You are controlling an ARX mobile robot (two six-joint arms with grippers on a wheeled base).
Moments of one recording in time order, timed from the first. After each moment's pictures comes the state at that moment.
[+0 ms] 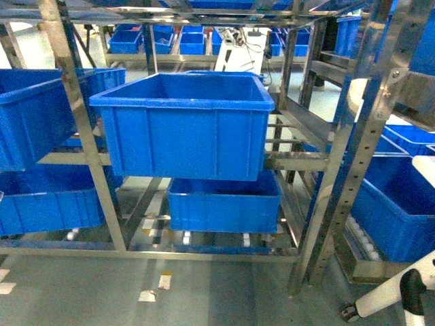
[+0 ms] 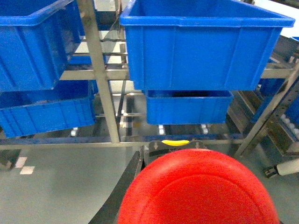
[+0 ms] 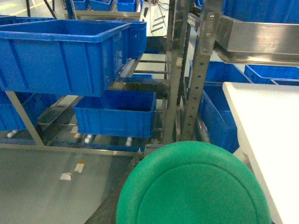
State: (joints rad) left arm -0.21 1.02 0.17 0.55 -0.17 -0.07; right arm -0.20 0.30 0.01 0.10 -0.24 -0.05
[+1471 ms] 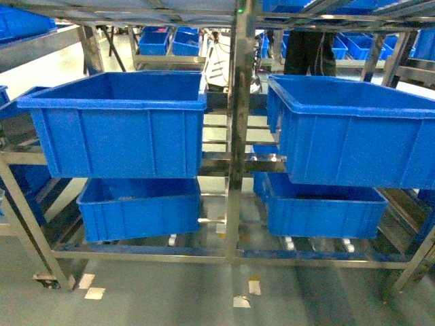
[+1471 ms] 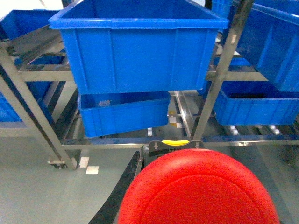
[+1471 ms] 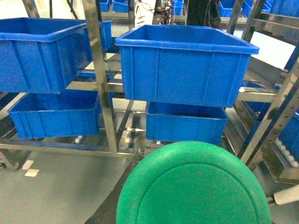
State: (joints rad) left arm -0.21 1.02 0.17 0.55 -0.17 -0.07; right arm -0.20 0.30 0.01 0.10 -0.24 -0.05
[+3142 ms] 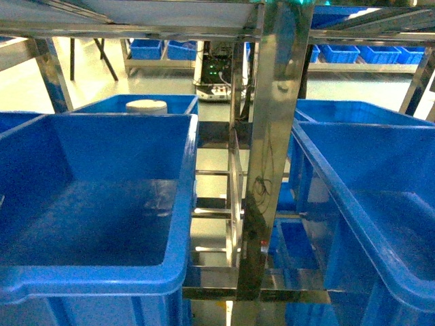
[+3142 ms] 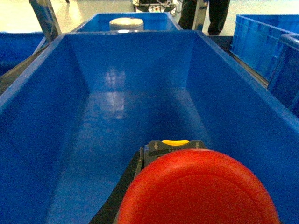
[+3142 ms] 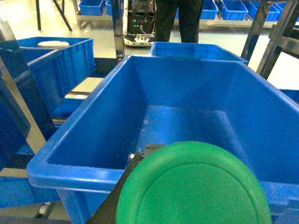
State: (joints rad) left arm -0.21 1.03 0.17 0.55 -0.17 -0.07; right arm -0.20 0.30 0.01 0.10 -0.24 -0.05
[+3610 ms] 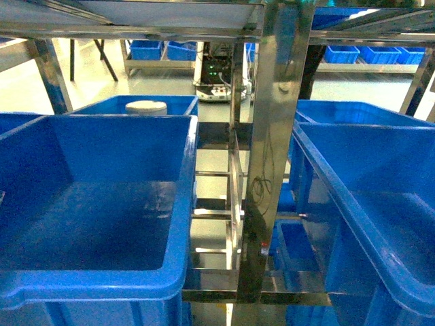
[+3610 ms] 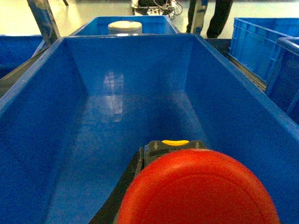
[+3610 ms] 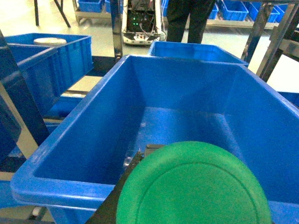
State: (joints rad) left arm -0.21 1.02 0.17 0.55 -0.17 -0.07; right arm -0.17 0.52 0.02 0.33 -0.22 -0.06
